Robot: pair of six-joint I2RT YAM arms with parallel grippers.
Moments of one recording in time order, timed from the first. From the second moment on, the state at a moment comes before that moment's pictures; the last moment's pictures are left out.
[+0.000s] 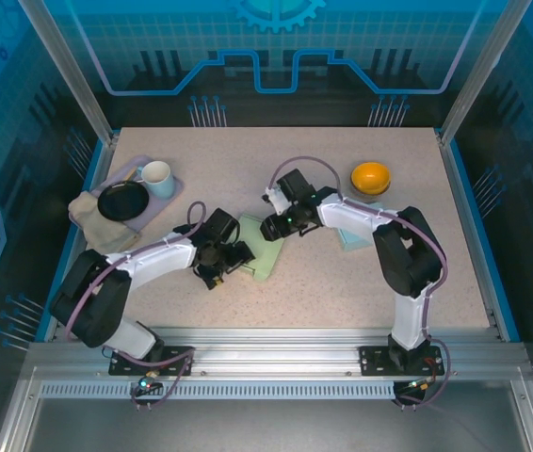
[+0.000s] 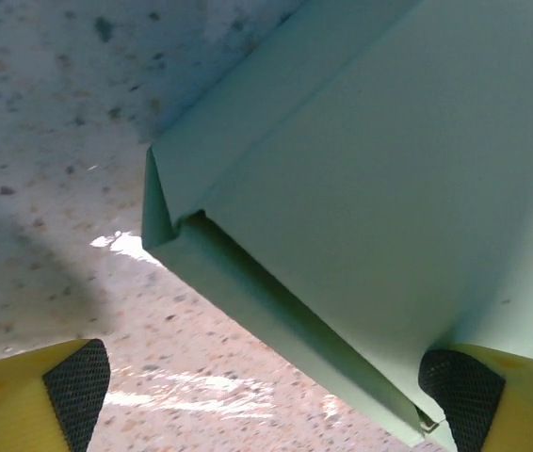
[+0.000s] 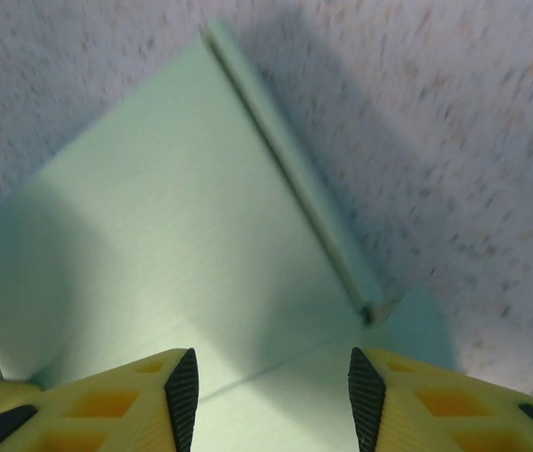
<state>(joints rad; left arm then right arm) -0.53 1.51 0.82 -0.56 0.17 -1.16 0.61 1.92 1.32 -0.49 -0.30 0.13</state>
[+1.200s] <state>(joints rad) -0.39 1.79 1.16 -0.67 0.13 -0.68 0.55 2.04 1.41 -0.47 -0.35 0.17</state>
